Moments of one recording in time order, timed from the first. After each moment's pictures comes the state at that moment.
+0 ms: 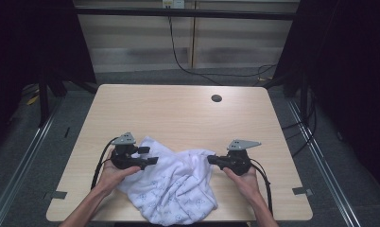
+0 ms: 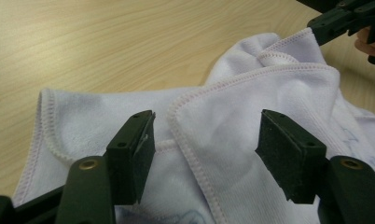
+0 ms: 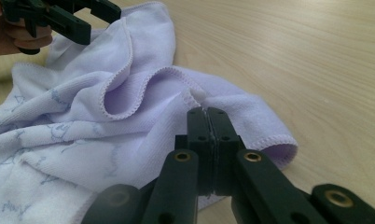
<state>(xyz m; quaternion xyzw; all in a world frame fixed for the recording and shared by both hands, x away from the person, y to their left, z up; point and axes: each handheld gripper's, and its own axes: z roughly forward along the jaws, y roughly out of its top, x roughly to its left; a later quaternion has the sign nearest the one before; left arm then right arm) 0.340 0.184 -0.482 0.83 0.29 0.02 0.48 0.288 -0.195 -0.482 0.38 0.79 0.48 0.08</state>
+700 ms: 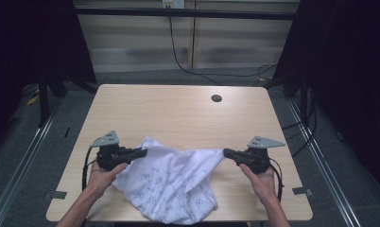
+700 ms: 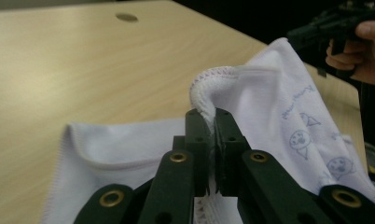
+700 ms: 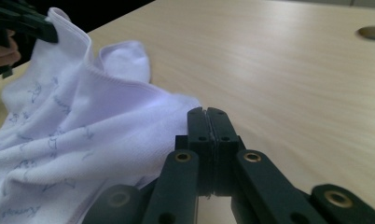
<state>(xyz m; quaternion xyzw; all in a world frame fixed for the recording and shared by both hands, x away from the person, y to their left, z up) 0.321 0.230 -0.442 0.77 0.29 0.04 0.56 0.270 -0.240 -0.445 0.41 0.75 0.51 0.14</state>
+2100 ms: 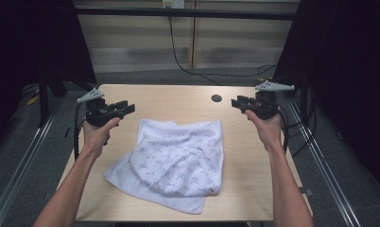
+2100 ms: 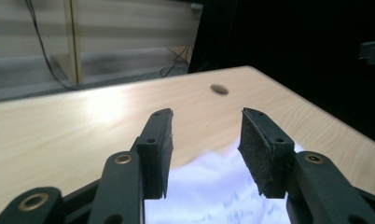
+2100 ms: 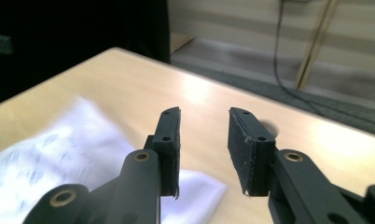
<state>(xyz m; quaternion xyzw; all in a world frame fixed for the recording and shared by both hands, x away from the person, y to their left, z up) 0.415 0.245 -0.397 0.72 0.39 0.13 0.56 0.375 -0.258 -0.361 0.43 0.73 0.49 0.22</state>
